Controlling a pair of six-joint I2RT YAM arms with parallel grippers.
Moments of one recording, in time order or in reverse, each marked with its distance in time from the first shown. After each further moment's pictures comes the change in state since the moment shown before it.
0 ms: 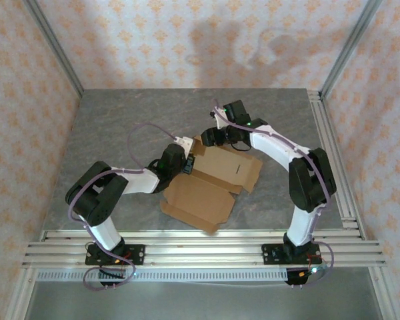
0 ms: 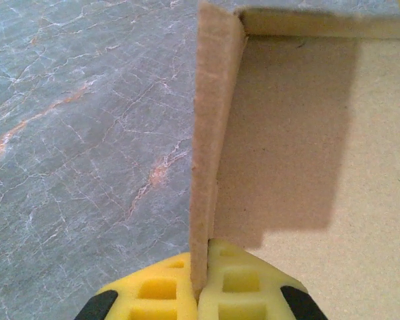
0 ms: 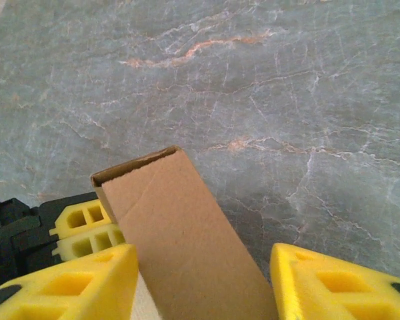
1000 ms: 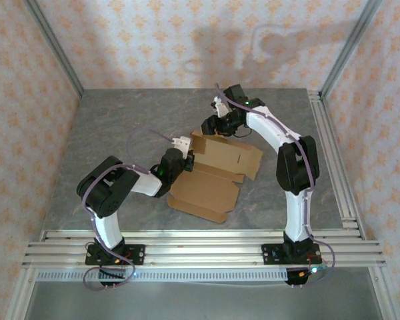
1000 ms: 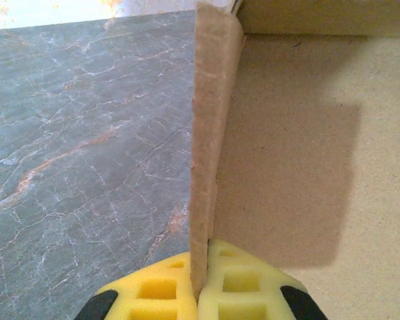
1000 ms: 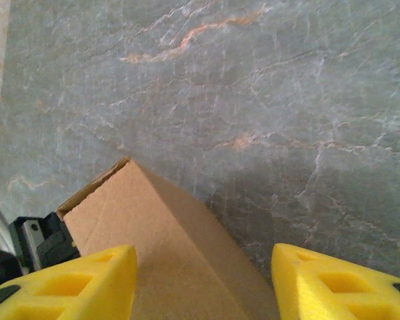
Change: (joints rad) left arm -0.005 0.114 -0.057 0.344 -0.085 -0.005; right arm -0.067 0.253 0.407 -0.365 -0.172 0.027
